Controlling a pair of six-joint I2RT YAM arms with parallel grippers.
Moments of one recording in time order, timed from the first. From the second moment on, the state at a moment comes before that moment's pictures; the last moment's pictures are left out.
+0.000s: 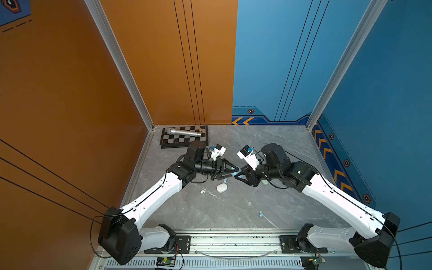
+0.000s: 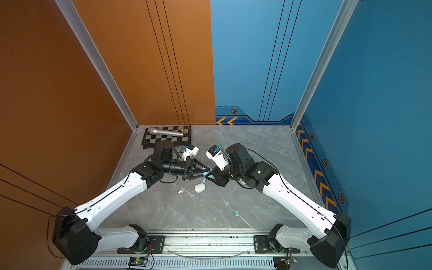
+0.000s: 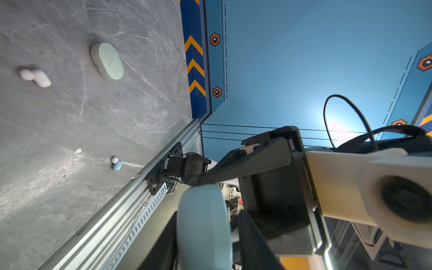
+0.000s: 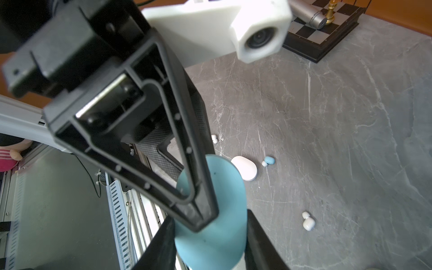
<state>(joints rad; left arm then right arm) -0.56 1.27 1.00 -0.19 0.95 -1.09 0.77 1.22 1.20 -0.64 -0.39 0.08</state>
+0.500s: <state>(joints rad) -0.55 0.95 0.81 0.01 0.81 -0.64 0.68 1.19 1.20 -0.69 -0.57 0.07</state>
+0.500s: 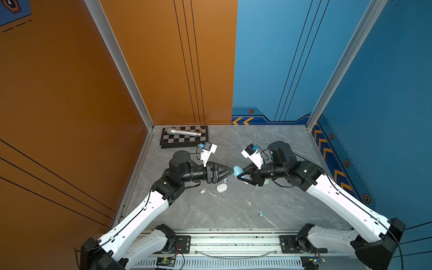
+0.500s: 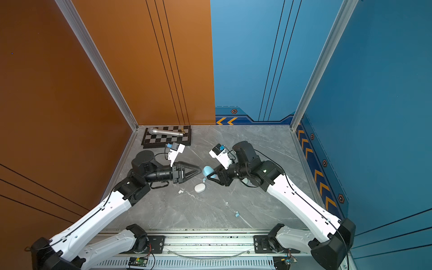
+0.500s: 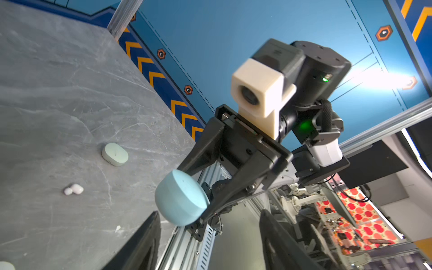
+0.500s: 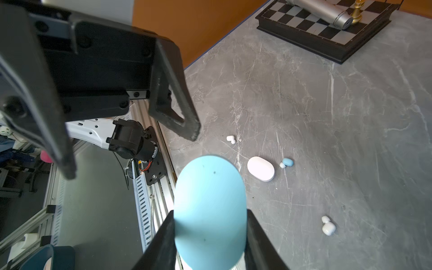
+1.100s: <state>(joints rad) -0.64 0.94 0.87 -0.36 0.91 0.07 0.68 1.19 1.24 -0.75 -0.70 -0.04</state>
